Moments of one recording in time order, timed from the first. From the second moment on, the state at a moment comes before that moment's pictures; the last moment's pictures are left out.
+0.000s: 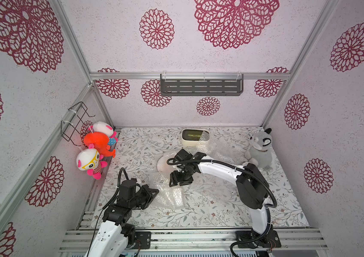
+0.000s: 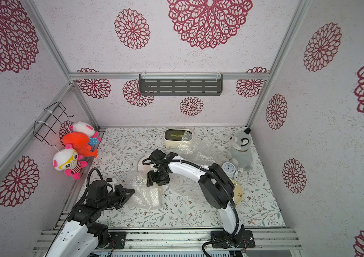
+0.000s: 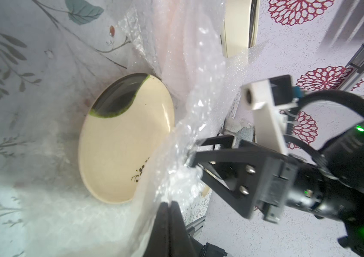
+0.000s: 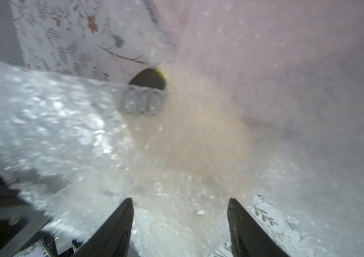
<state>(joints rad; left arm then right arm) -0.22 0.57 0.32 -0.45 0.47 -1.19 0.90 1.98 1.57 -0.78 -0.44 0.60</state>
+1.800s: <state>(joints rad) -0.22 0.61 0.30 -0.49 0.46 -1.17 0.92 1.77 1.21 -0.54 -0.54 0.55</state>
